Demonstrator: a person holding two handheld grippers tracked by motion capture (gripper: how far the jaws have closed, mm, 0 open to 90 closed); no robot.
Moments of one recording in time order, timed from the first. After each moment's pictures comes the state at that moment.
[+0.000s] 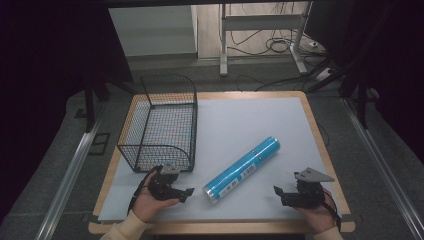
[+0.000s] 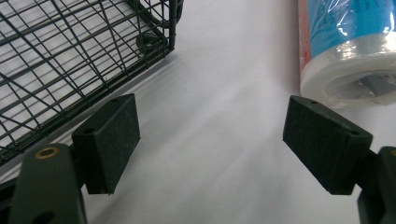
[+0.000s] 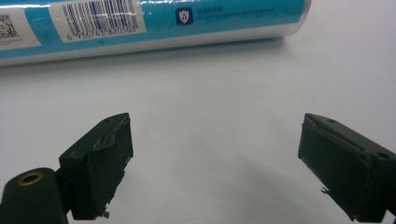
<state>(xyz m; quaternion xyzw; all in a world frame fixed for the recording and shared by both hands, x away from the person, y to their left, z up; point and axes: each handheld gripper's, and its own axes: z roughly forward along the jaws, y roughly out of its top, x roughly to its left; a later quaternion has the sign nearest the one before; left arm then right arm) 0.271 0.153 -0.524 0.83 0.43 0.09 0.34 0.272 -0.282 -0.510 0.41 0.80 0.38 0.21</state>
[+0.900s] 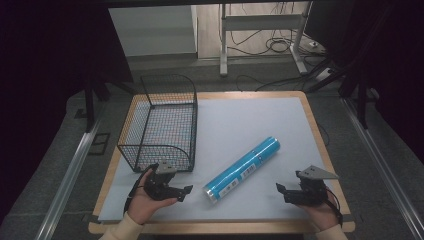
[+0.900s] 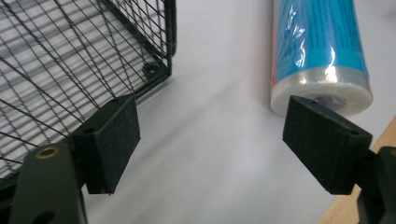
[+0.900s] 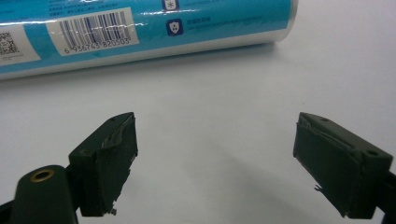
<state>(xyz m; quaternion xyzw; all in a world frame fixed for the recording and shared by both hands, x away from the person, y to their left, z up) 0.259 0.155 -0.491 0.83 0.42 0.10 0.36 0.275 -0.288 -0.505 0.42 0.80 0.38 0.20</state>
